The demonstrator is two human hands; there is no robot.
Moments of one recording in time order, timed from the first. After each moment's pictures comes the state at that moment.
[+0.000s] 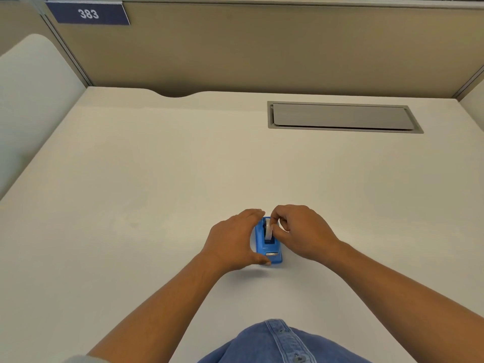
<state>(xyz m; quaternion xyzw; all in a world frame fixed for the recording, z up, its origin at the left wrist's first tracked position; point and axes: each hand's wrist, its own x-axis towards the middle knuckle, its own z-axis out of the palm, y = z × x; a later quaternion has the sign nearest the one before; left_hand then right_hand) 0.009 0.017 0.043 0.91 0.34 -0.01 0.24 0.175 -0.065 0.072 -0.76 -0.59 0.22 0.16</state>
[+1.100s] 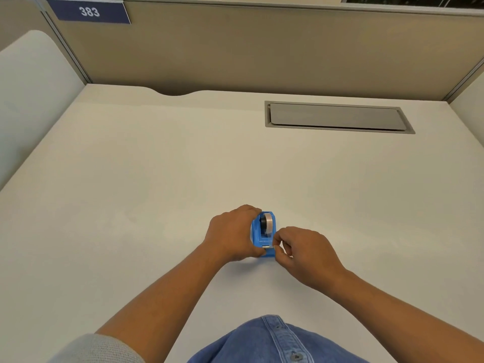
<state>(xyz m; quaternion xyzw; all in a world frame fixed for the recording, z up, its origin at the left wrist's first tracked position) 0.014 0.012 0.042 0.90 0.36 0.01 0.22 0.152 -0.118 0.066 -0.76 -0.62 0.16 0.14</state>
